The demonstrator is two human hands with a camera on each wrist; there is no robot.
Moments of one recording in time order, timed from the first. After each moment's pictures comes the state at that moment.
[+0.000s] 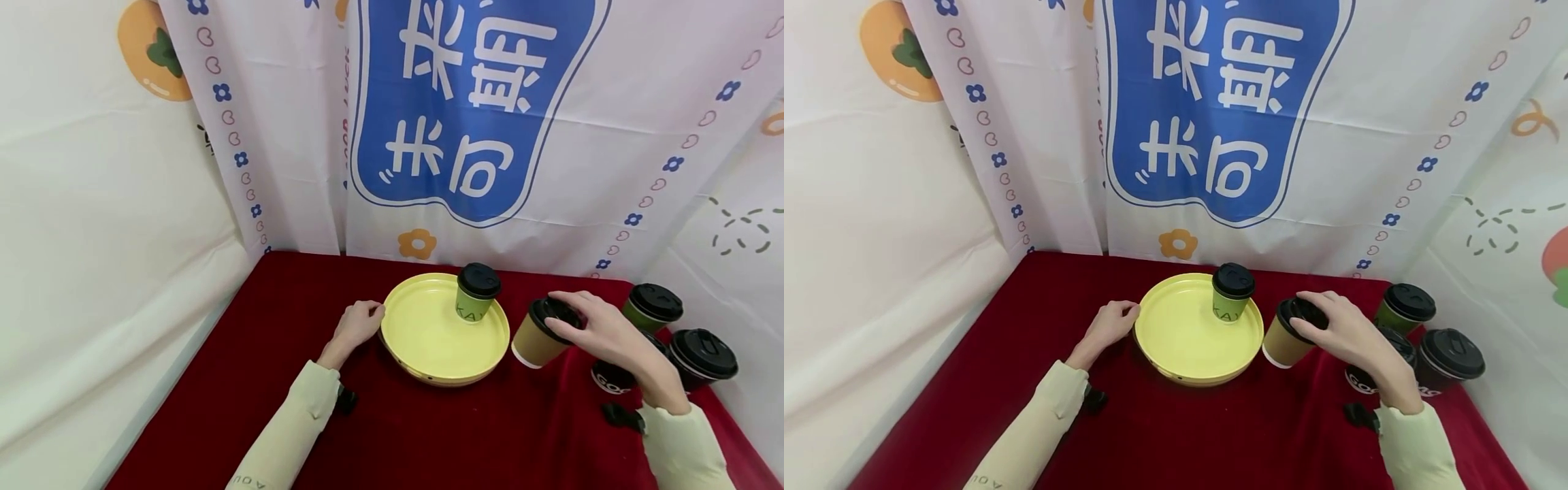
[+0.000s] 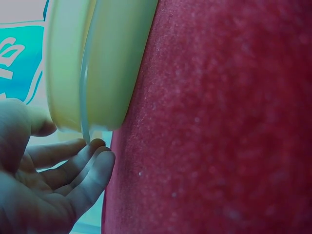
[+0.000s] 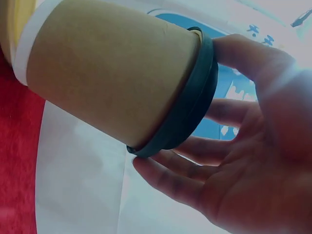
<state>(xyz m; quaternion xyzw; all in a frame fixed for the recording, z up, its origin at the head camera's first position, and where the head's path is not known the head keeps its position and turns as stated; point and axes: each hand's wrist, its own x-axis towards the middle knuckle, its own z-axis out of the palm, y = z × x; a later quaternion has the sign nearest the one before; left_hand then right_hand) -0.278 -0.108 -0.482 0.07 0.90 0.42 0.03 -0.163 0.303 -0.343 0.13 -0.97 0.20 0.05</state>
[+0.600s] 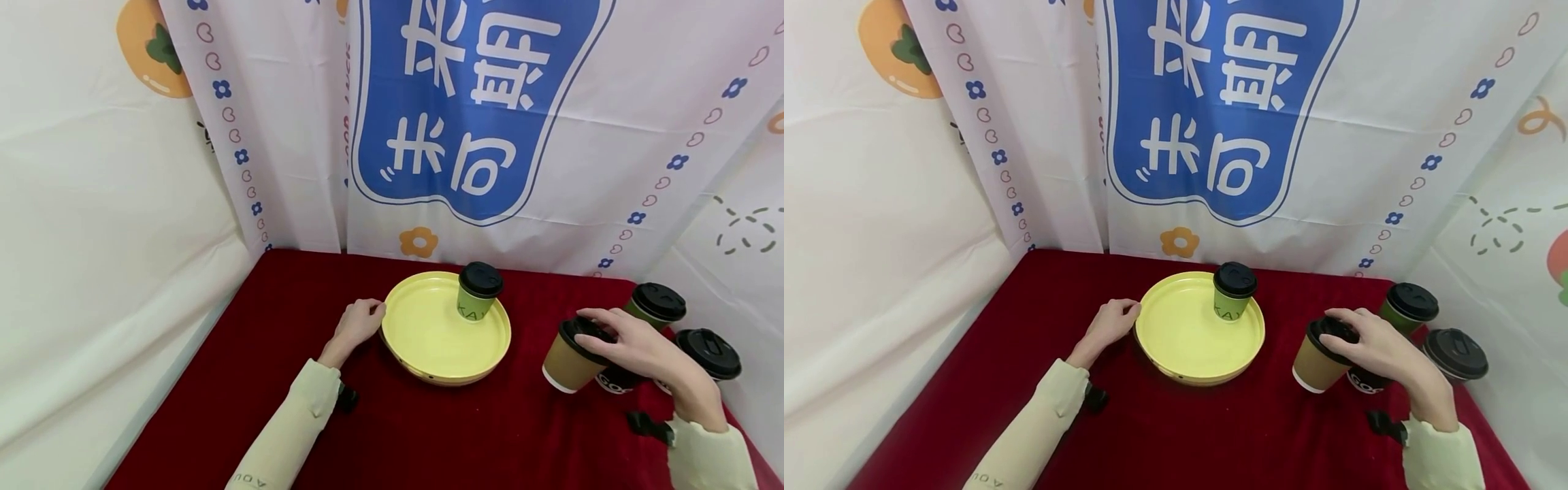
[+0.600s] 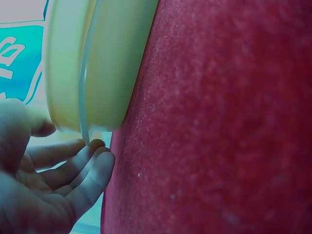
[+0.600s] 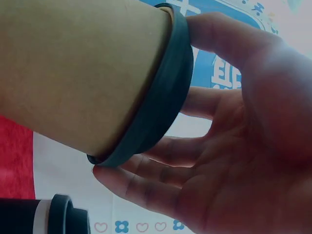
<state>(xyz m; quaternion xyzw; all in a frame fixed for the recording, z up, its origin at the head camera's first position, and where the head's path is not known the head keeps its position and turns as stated) -0.279 -0.107 -0.481 0.06 0.90 0.42 0.03 -0.152 0.344 -0.348 0.11 -0.97 0.19 -0.03</state>
